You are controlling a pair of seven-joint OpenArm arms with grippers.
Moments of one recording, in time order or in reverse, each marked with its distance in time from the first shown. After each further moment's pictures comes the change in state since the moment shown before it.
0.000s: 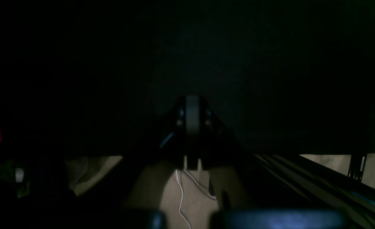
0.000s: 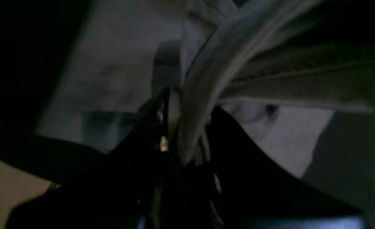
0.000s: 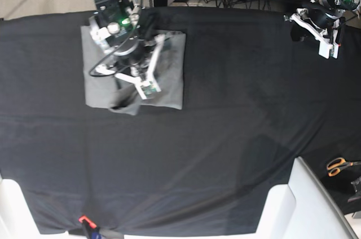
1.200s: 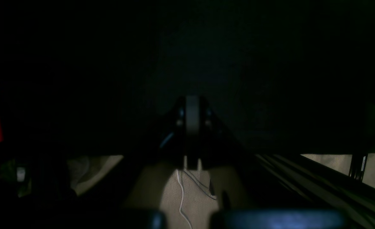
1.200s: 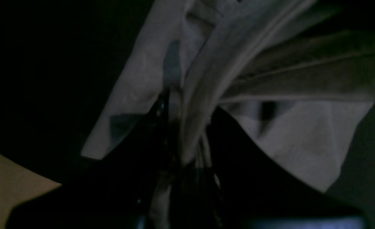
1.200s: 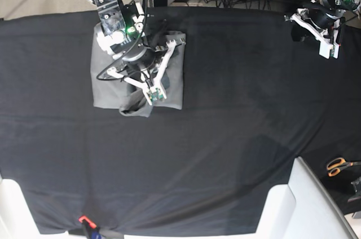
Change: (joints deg) left arm 0.0 -0.1 0.0 0.0 0.0 0.0 0.0; right arm 3.6 0.1 -1.3 -3.3 7.7 -3.0 -0.2
